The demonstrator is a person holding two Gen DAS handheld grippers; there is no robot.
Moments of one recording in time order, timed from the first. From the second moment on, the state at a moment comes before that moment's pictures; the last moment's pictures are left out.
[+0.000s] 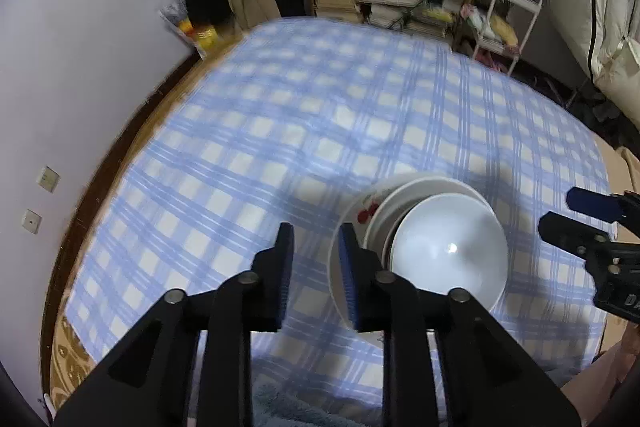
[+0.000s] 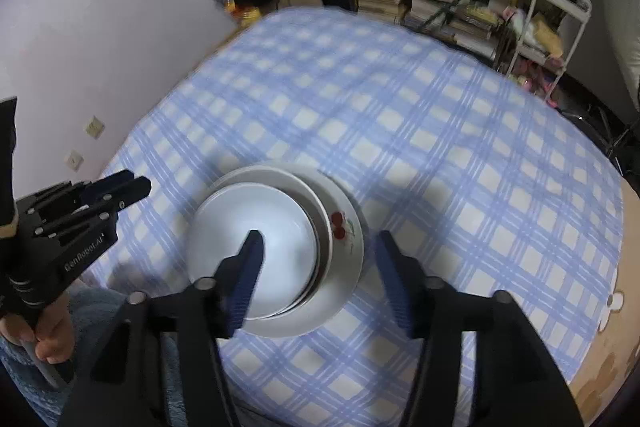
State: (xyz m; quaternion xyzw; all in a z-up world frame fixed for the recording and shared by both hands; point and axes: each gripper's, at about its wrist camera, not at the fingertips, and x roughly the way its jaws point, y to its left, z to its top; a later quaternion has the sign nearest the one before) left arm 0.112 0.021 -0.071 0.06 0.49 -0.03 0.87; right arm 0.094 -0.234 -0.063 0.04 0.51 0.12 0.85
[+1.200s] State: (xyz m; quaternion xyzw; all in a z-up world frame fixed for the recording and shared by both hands) left arm -0.048 0.044 0.024 0.08 0.22 0.02 0.97; right arm -0.070 -0.261 0.018 0.03 0.22 0.03 0.97
